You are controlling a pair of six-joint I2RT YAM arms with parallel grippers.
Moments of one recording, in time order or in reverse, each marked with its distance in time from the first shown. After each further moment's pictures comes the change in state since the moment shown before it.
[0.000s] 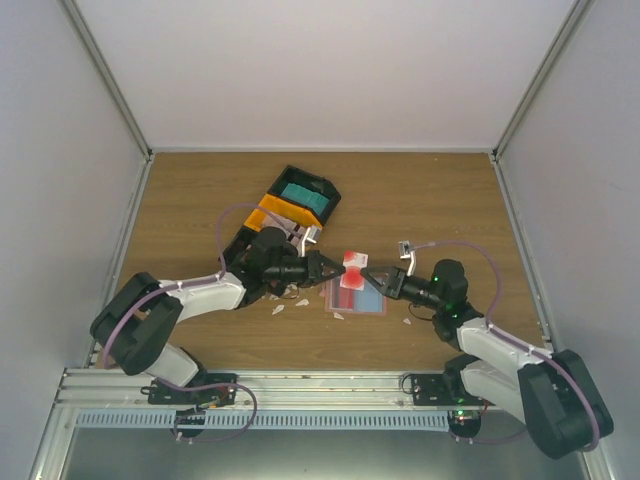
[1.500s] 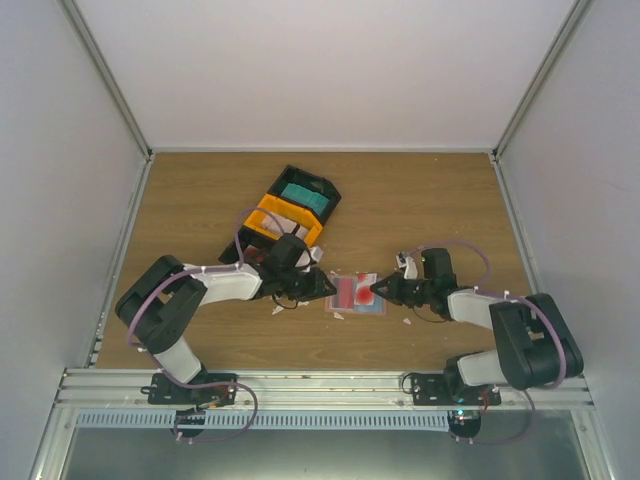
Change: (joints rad) left arm -0.014 0.123 0.093 -0.452 -0.164 0.223; right arm -0.129 0.307 0.147 -0.422 0.016 -0.254
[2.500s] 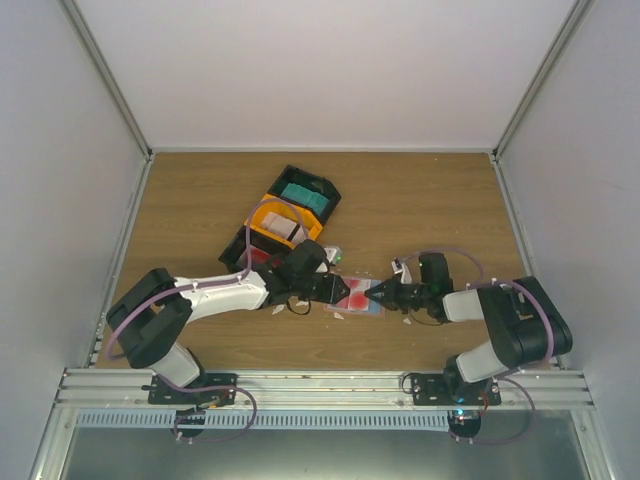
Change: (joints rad) left arm -0.183 -0.082 0.086 -0.088 -0.245 0.146; right arm 0.005 0.129 -0.046 0.158 -0.122 0.102
